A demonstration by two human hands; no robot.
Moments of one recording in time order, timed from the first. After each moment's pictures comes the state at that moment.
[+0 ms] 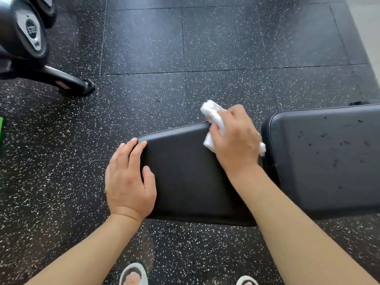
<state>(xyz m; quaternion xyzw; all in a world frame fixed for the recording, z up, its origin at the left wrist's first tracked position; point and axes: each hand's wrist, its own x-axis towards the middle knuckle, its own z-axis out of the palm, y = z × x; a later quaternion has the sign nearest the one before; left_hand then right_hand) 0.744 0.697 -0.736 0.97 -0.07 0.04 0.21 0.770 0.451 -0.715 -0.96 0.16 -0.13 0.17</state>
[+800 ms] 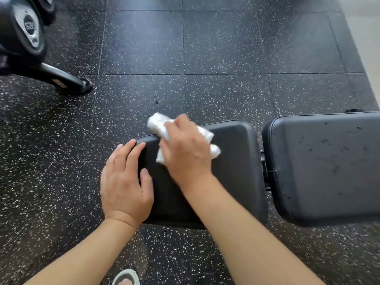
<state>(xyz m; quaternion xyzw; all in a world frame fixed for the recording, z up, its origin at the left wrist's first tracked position) 0.746 0.702 -0.743 0.97 -0.08 0.04 0.21 0.783 0.543 -0.713 -0.97 0.06 -0.10 0.20</state>
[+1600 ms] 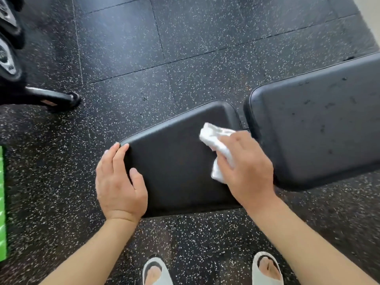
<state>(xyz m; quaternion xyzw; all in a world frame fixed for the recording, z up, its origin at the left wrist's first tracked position) 0.746 0.699 -0.743 0.97 -0.10 0.06 0.20 0.660 0.439 -0.722 -0.94 0.17 -0.16 0.23</state>
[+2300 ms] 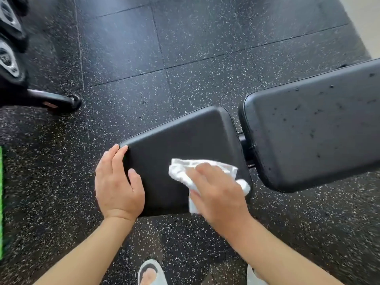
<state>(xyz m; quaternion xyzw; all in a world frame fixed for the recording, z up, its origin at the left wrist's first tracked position) 0.745 0.699 -0.742 0.97 -0.09 0.05 0.20 0.635 0.483 -0.715 -0.97 0.02 -0.10 0.22</state>
